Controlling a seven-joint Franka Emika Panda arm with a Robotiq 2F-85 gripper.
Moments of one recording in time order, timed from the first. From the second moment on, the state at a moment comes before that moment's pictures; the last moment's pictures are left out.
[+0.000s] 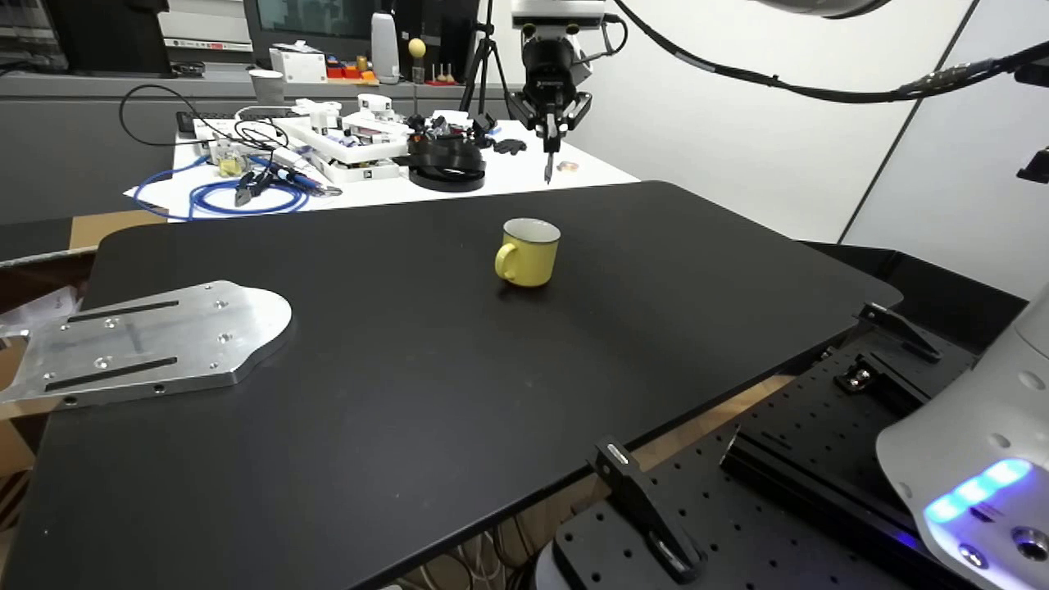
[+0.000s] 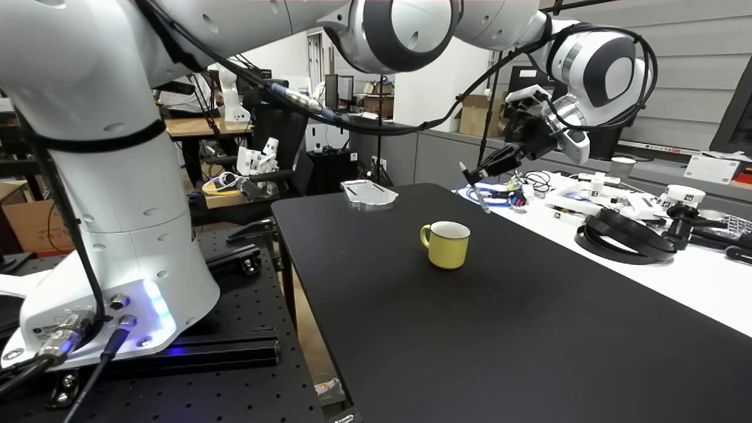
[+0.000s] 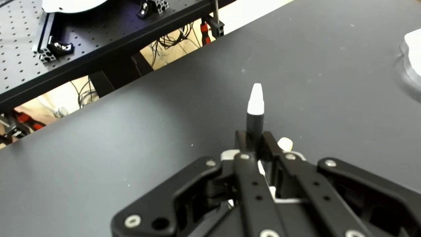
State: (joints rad) arm -0.12 1.21 0.00 -0.62 0.35 0.98 0.58
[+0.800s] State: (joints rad) arm -0.16 1.27 0.05 -0.58 0.50 0.86 0.71
